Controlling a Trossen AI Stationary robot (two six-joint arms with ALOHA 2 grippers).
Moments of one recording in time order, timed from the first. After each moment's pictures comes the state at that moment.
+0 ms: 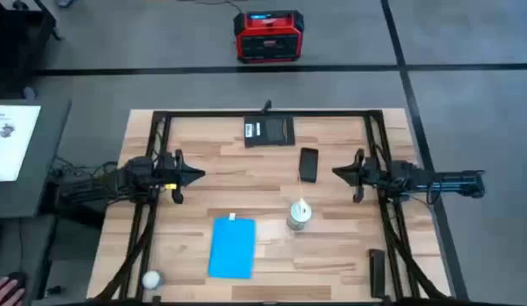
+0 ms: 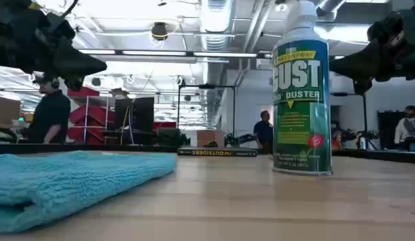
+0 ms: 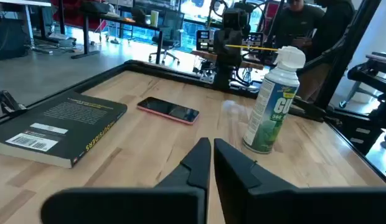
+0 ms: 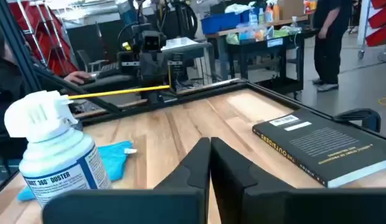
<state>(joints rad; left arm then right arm) 0.18 0.02 0.07 -0.16 0.04 -0.18 0.01 0.03 0.02 0.02 0.22 0.17</state>
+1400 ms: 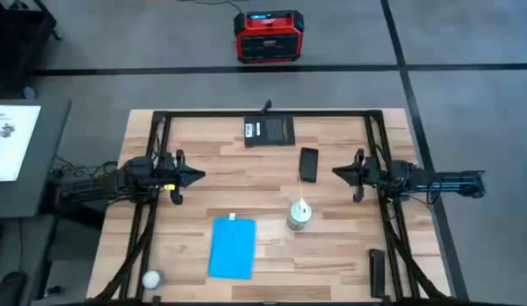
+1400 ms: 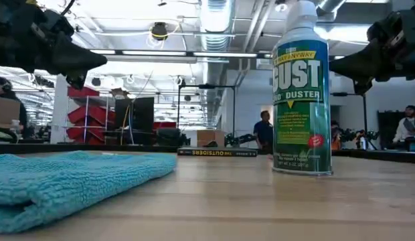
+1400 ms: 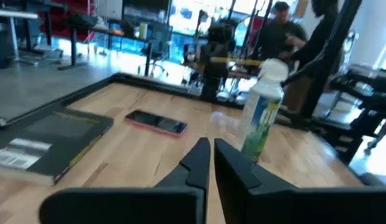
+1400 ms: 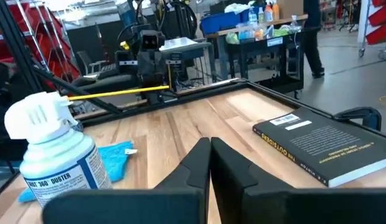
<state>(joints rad) 0.18 0.02 0.06 -0.03 0.08 -0.19 0.00 0.03 0.02 0.02 0.22 0.16</state>
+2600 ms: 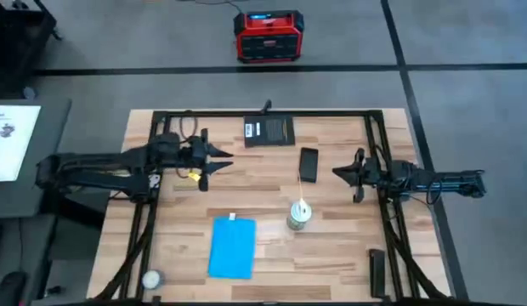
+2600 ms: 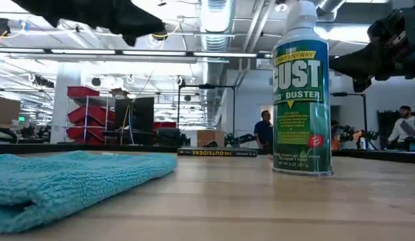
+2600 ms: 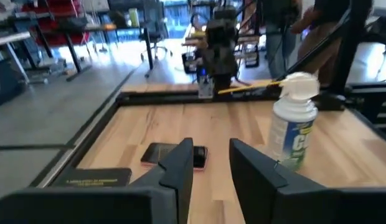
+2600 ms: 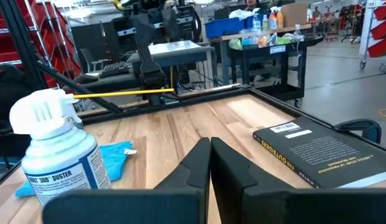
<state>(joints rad) 0.21 0.92 0.61 0.12 0.12 0.11 0.01 0.03 0.02 0.04 0.21 0.12</state>
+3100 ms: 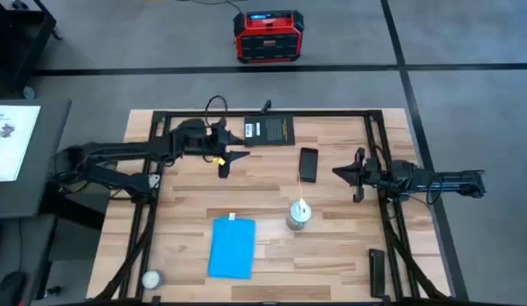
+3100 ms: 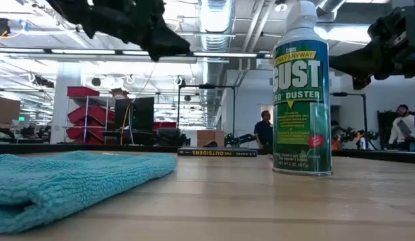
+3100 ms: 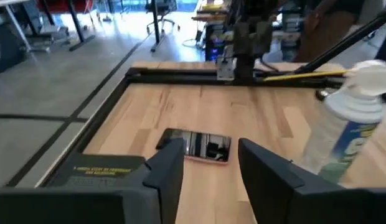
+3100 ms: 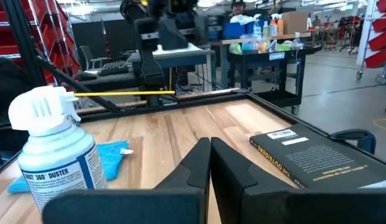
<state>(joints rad) 0.36 1.21 0.75 0.17 0.23 0.11 0.01 0.03 0.02 0.06 0.21 0.06</state>
